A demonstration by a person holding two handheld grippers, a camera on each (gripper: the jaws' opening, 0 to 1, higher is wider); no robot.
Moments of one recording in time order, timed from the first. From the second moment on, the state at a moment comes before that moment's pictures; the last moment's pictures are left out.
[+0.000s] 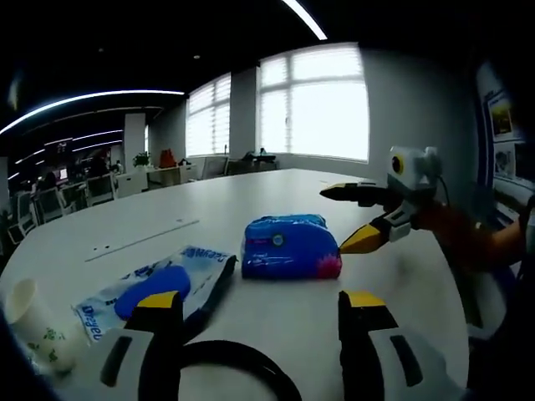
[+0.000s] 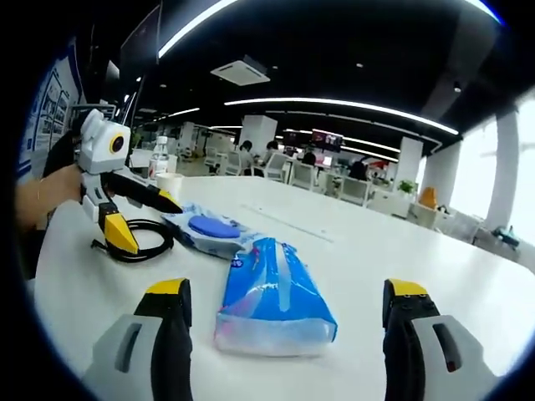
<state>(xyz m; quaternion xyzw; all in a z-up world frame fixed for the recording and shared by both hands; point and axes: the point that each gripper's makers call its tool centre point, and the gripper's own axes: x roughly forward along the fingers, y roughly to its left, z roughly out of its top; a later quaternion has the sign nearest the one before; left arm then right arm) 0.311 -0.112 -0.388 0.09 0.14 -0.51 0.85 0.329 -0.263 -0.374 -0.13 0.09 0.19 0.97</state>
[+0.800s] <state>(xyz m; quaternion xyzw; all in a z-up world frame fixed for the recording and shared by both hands) 0.320 -0.143 -0.386 0.10 0.13 -0.52 0.84 0.330 -0.284 -0.377 -0.11 0.09 0.22 0.97</state>
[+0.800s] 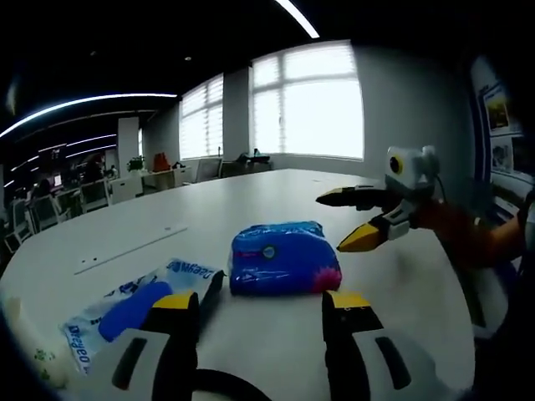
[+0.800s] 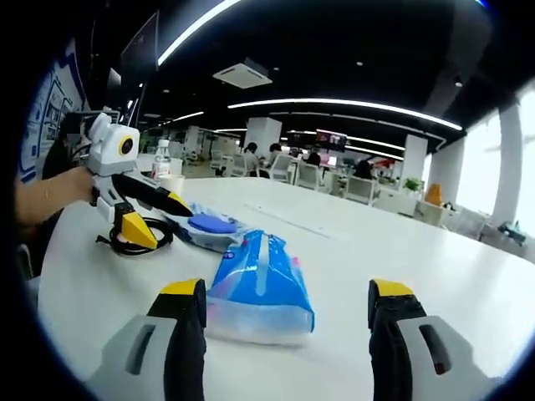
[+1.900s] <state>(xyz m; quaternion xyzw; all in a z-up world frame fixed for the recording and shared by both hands) 0.357 -0.181 -0.397 0.10 0.15 -0.55 0.82 0.336 -0.303 -0.394 -0.10 0.12 0.26 0.95</state>
